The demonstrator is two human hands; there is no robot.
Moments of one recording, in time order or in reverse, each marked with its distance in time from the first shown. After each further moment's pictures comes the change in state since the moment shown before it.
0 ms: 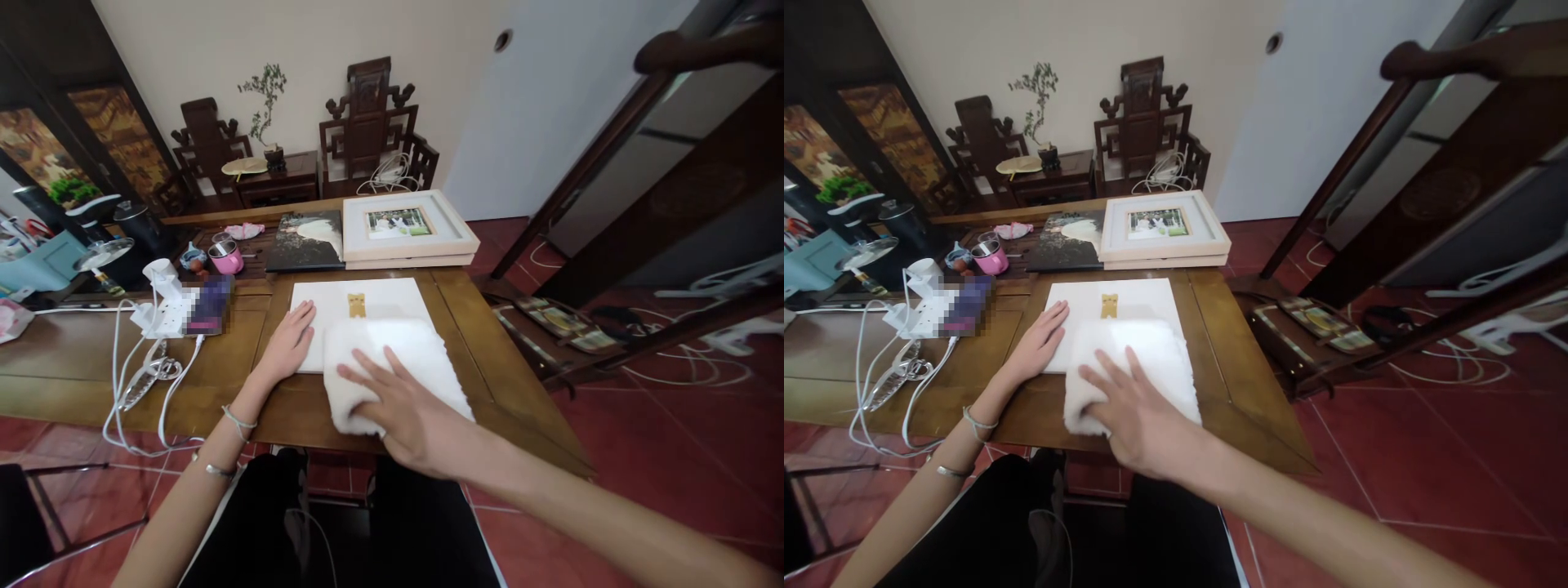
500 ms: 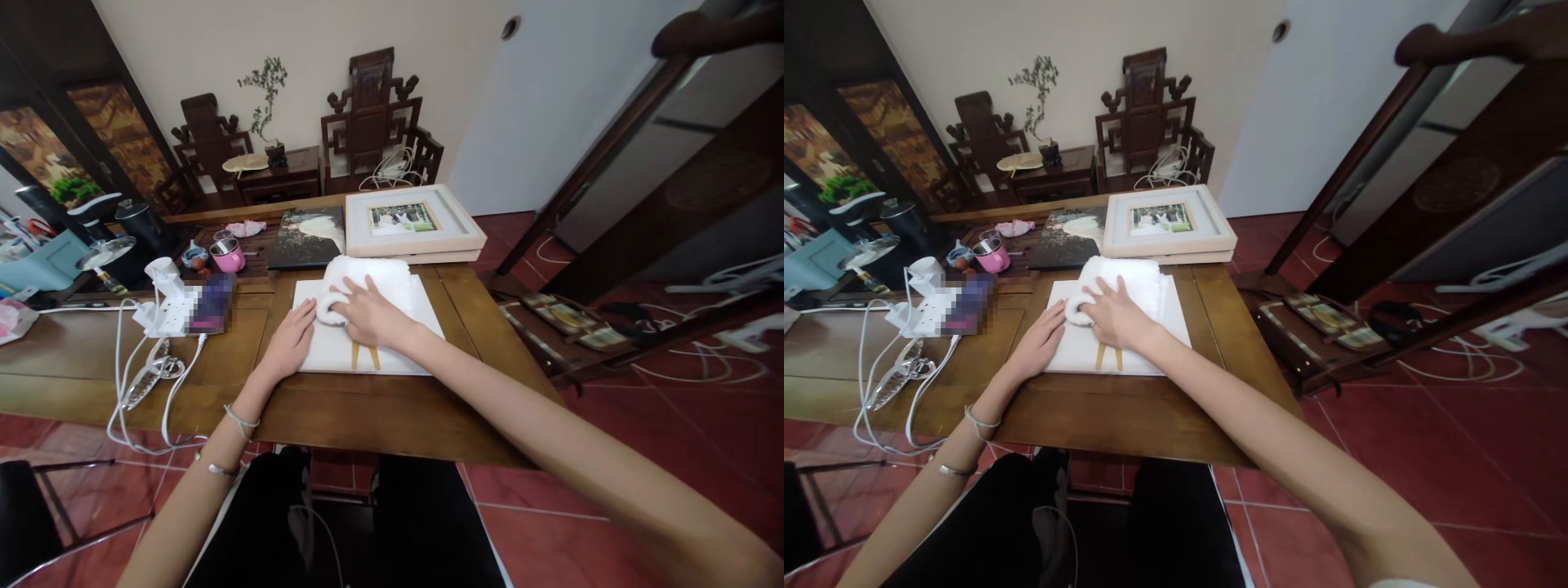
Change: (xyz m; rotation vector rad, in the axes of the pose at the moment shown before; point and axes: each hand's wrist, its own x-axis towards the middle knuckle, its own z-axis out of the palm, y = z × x) left_hand 0.001 0.002 -0.003 -0.002 -0.039 -0.011; right_hand 0.101 0.078 -0.013 -0.242 0.055 0.153
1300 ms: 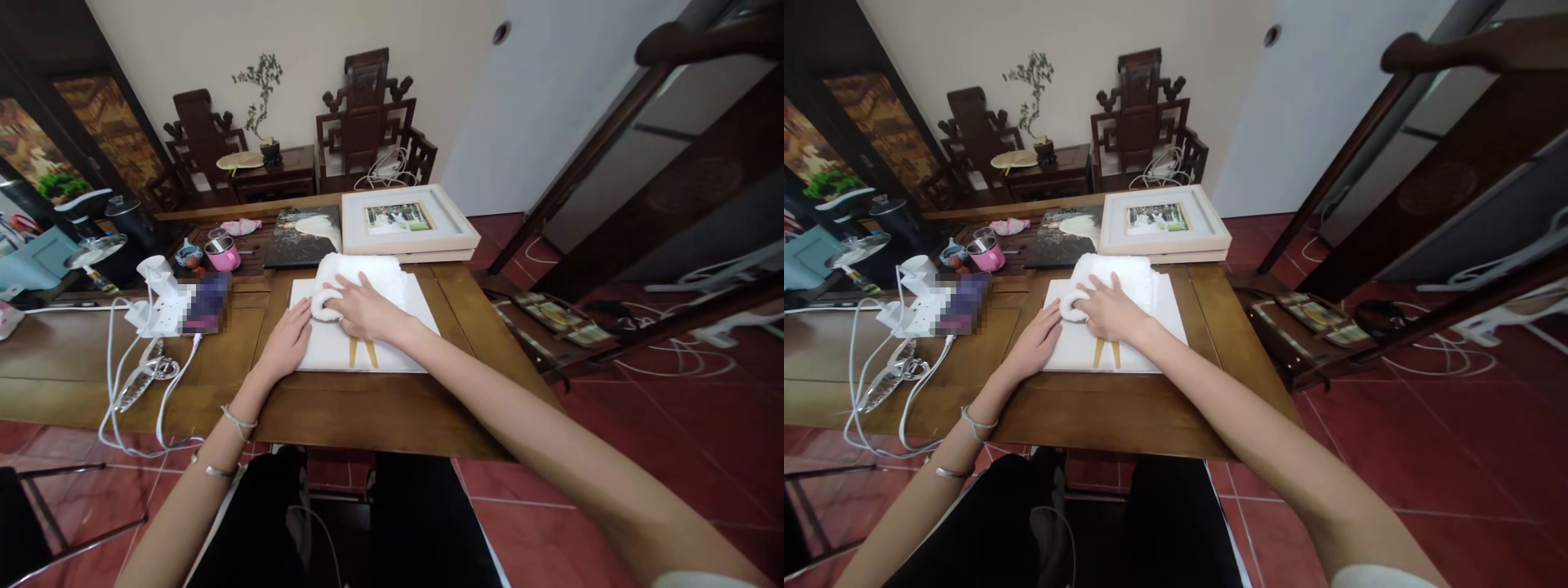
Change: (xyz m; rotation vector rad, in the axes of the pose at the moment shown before) left_hand 0.001 0.000 0.002 -0.009 0.027 0.009; right_hand 0.007 -0.002 -0.006 -0.011 -0.029 0.002
